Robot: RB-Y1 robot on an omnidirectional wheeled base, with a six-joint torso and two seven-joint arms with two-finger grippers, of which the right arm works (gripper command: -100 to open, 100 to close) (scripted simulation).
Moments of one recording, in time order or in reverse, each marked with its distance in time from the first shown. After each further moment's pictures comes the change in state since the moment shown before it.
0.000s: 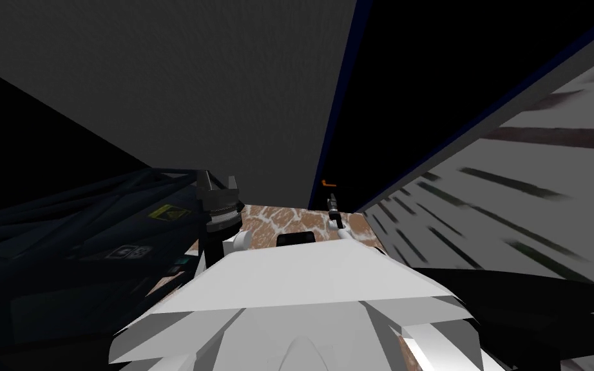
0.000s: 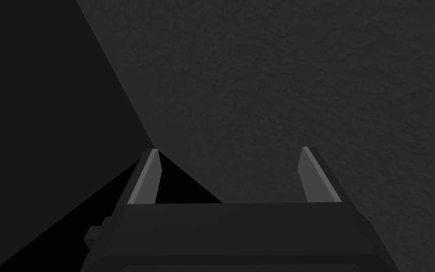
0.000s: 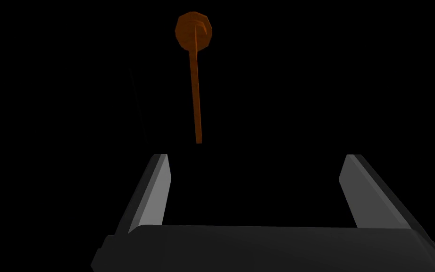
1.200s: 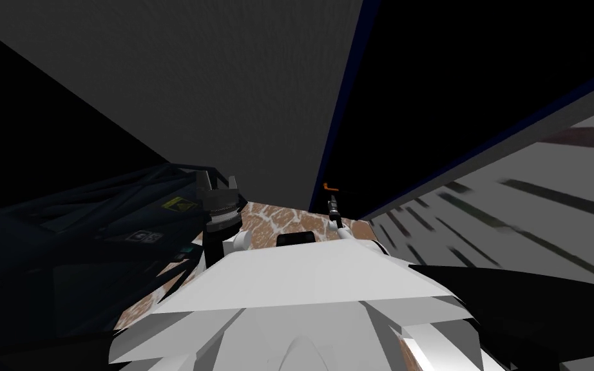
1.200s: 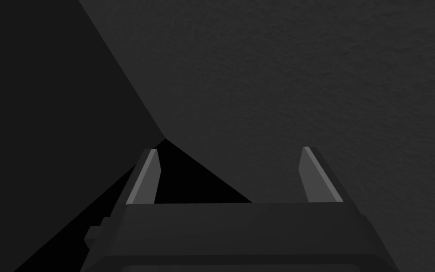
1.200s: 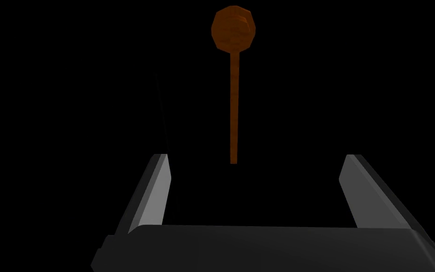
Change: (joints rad) arm -0.079 -0.015 -0.026 0.192 -0.026 -0.029 0.001
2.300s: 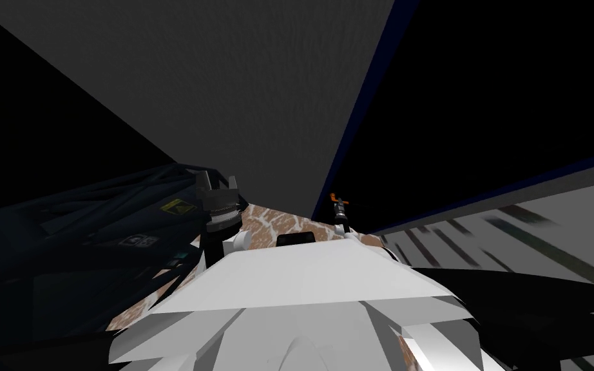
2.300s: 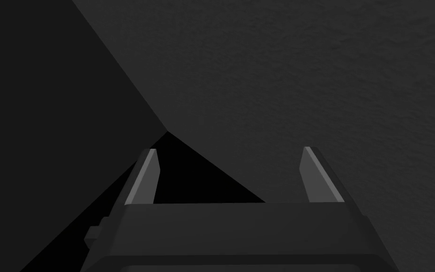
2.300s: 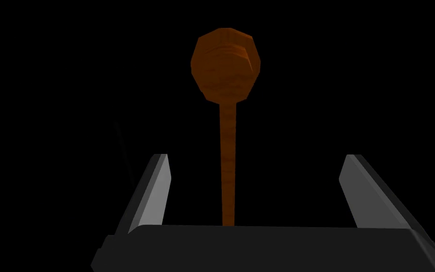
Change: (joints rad) arm 0.081 -0.058 -0.028 -0.038 -0.018 -0.016 -0.056
